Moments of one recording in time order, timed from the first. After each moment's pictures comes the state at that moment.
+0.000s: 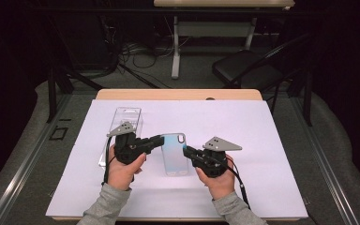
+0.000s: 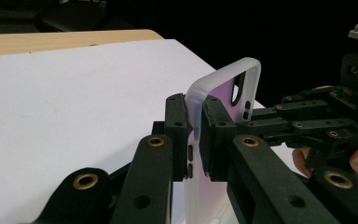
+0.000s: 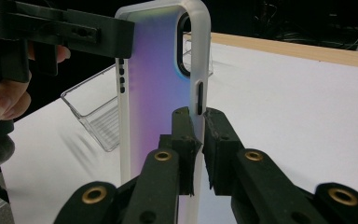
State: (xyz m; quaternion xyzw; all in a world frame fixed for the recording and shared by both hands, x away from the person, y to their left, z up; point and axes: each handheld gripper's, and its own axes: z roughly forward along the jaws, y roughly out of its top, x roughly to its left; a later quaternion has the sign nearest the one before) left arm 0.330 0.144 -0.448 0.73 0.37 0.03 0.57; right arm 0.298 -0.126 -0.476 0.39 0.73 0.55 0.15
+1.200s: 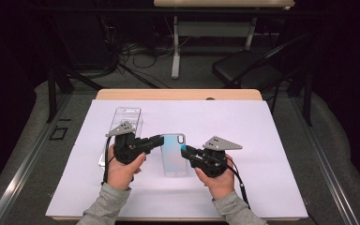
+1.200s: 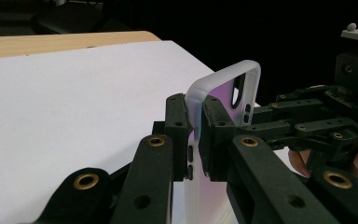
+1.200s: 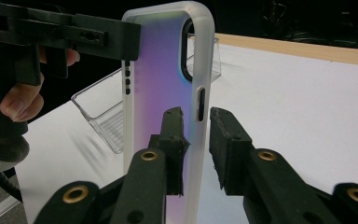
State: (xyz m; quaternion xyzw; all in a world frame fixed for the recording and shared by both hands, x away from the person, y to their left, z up) left arm 0.330 0.146 -0.448 0.74 0.36 0.04 0.57; right arm 0.300 -0.126 -0.476 0.38 0.73 0.56 0.13
